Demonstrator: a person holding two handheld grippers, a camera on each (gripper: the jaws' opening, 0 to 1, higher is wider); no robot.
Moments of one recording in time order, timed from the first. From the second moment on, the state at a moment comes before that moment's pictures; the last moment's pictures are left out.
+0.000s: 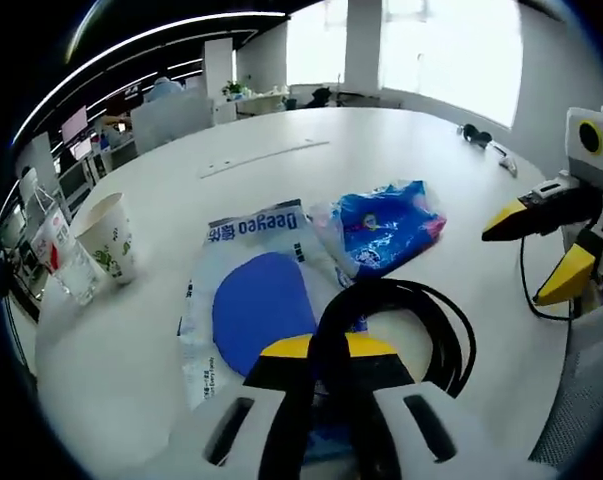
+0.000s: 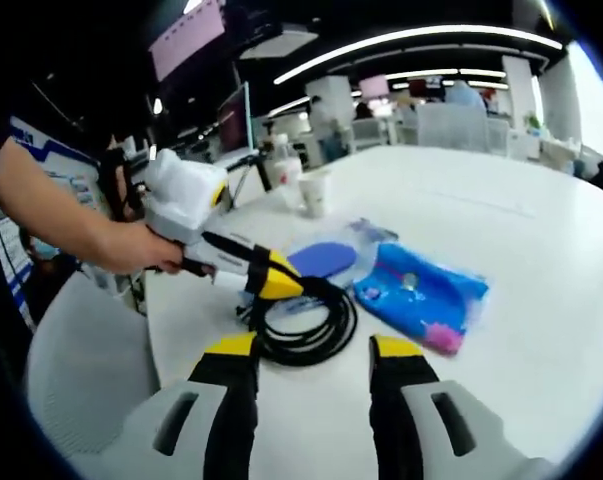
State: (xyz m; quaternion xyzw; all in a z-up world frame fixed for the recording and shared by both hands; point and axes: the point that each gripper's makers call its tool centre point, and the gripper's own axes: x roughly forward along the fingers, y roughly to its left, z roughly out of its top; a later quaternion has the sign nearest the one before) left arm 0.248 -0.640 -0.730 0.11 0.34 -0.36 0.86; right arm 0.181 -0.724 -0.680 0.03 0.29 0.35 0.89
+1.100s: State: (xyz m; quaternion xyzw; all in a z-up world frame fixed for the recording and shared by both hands) left arm 0.239 -0.646 -0.731 0.20 0.33 -0.38 0.84; right arm 0.212 -0.707 -0.743 -0.04 0.39 0.26 0.88
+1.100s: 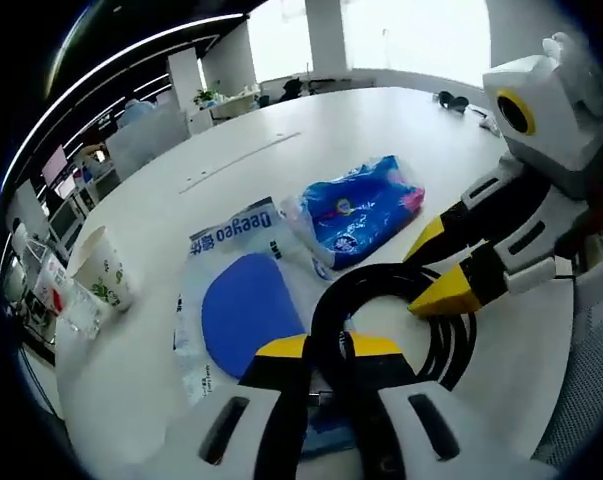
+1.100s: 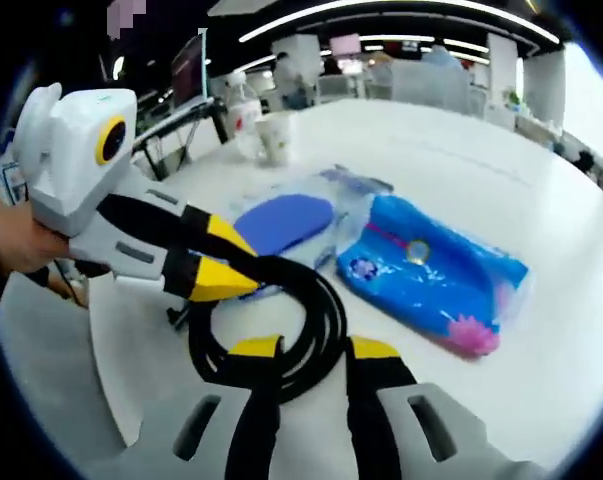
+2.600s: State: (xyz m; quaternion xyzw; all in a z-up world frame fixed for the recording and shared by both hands) left arm 0.188 -0.674 -0.708 0.18 0.32 -0.41 0.84; right arm 0.167 -0.745 -0.703 0.00 0.37 0.23 0.90
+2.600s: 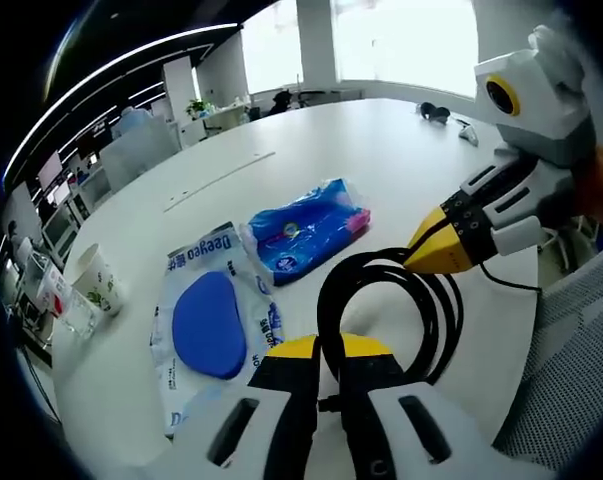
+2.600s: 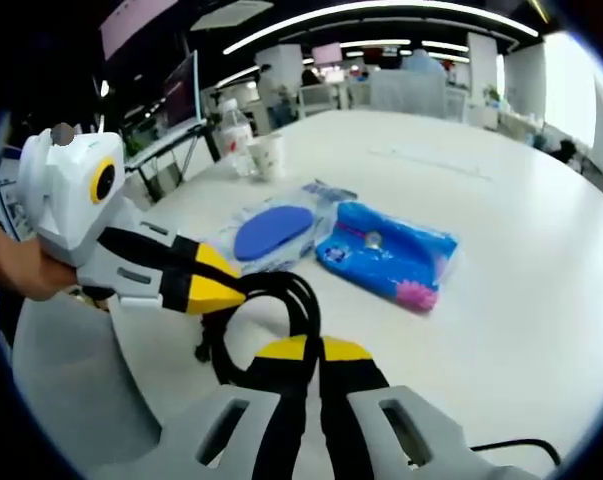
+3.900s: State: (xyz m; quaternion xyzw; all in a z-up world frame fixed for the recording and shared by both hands) left arm 0.164 -0.676 -0.736 0.20 0.36 -0.43 0.81; right arm 0.142 -0.745 -0.741 -0.01 0.42 0.25 0.87
